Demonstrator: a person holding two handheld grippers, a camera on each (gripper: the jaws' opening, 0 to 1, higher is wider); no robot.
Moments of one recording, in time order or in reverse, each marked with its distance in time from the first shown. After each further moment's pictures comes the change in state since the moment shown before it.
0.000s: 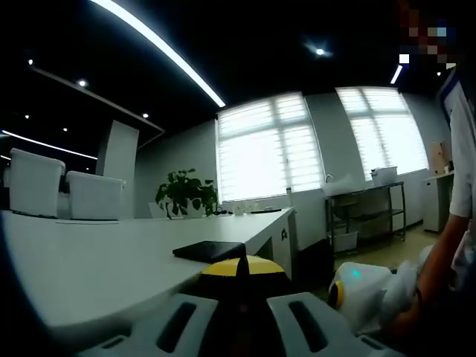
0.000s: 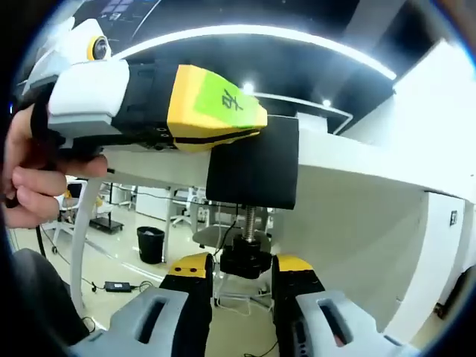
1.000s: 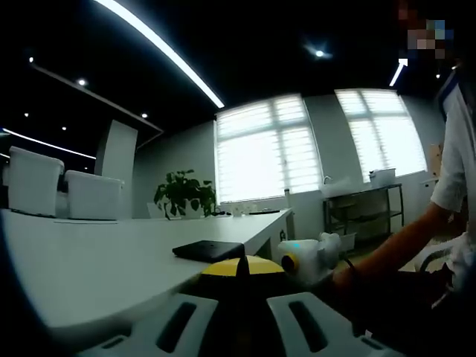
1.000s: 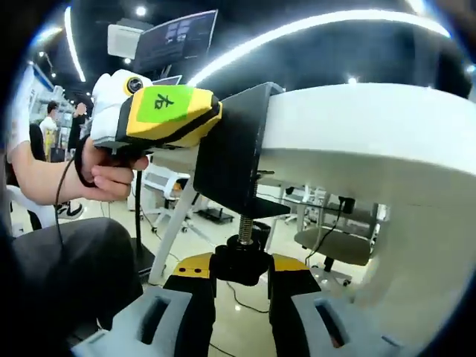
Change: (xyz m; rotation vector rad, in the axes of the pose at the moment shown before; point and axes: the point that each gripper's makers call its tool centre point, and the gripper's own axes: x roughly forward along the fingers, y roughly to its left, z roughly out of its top) left arm -0.002 0.001 0.000 -0.007 -0.008 -0.012; right arm 0.007 0.018 -0.001 0.002 -0.003 0.772
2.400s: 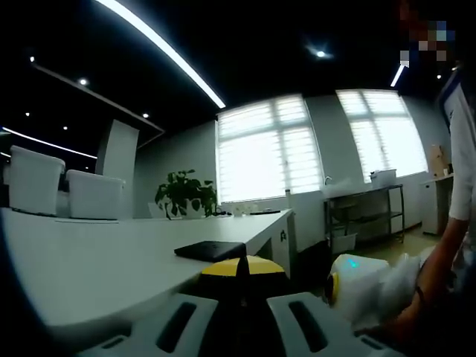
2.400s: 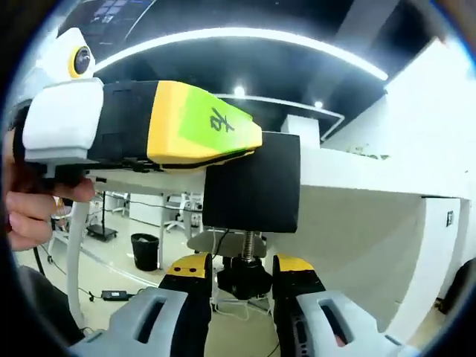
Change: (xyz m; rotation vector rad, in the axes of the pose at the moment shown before) left arm -0.002 -0.001 0.001 -0.004 -0.001 0.007; right arm -0.020 -0.011 0.015 0.007 -0.008 -0.838
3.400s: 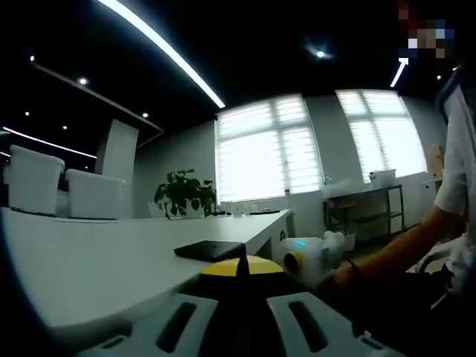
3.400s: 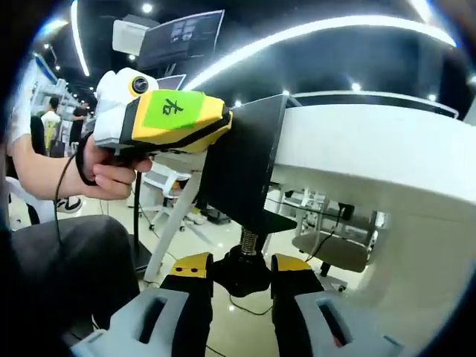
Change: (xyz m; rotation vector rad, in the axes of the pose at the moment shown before) left arm -0.003 -0.004 0.001 -0.002 0.001 -0.003; right arm 0.005 0.032 -0.009 -0.056 -0.023 0.869
